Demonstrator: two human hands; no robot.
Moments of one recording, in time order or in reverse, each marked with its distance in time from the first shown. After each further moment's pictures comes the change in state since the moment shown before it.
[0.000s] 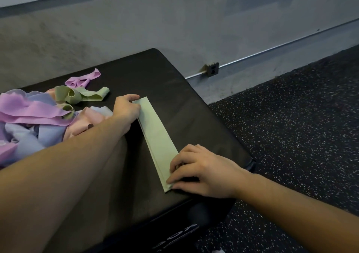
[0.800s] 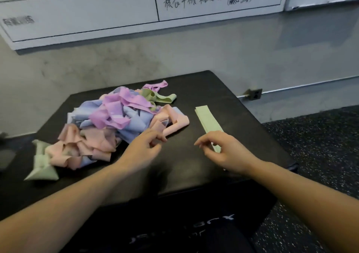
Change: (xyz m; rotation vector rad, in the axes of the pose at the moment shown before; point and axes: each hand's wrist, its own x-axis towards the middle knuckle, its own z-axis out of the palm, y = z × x) left_hand -0.174 -0.085 -0.199 0.288 -0.156 0.487; right_hand 0.076 -0.099 0.002 0.204 0.102 0.222
